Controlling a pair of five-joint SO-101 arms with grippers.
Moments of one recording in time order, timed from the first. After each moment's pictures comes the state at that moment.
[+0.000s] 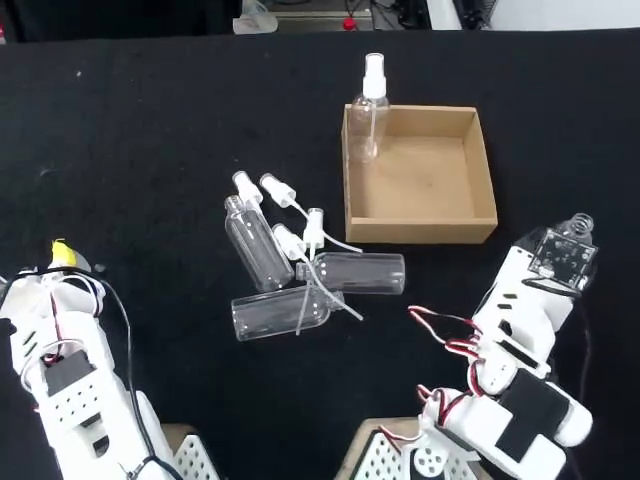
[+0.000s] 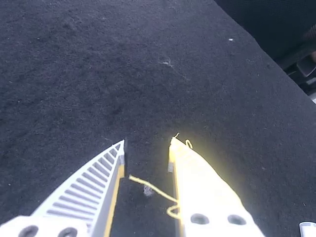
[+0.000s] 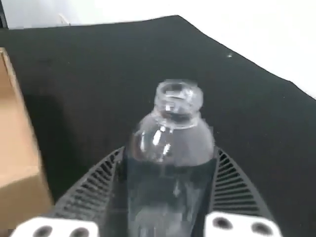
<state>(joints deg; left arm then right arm) -38.5 -70.2 89.2 14.9 22.9 37.5 -7.8 85.0 -47.5 11.6</state>
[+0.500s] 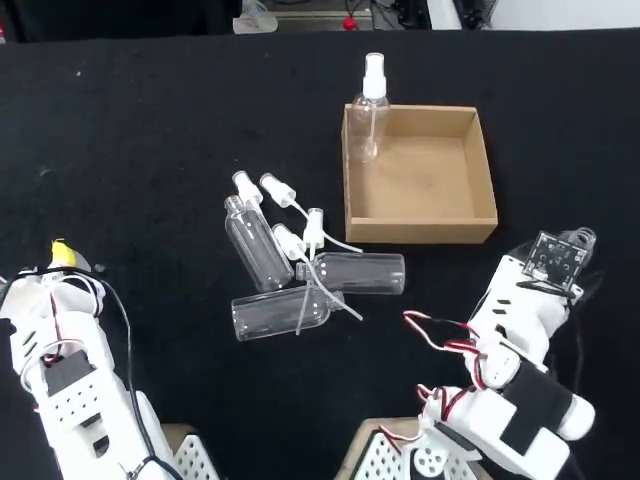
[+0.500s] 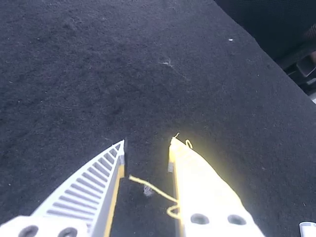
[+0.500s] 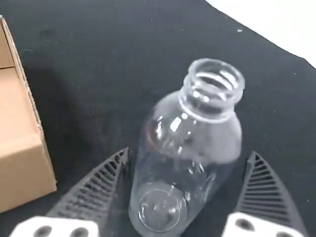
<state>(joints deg) -38.5 -70.2 89.2 14.9 22.9 37.5 -7.7 85.8 -47.3 12.0</state>
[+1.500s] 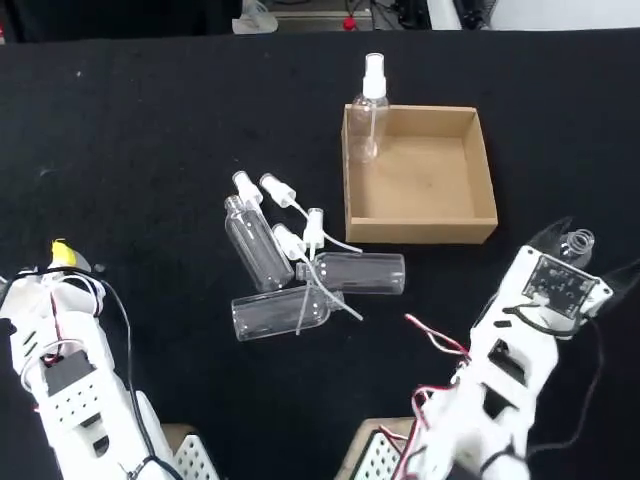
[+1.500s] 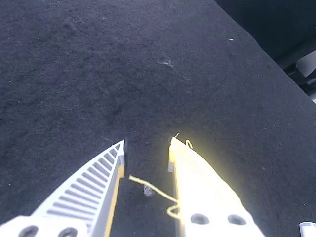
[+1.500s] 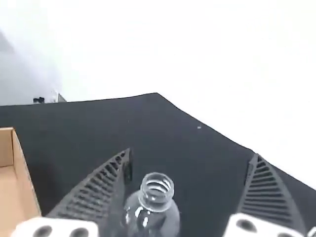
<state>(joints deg) -38.5 -70.2 89.2 14.9 22.9 38.9 -45.8 95.6 -38.6 12.4</state>
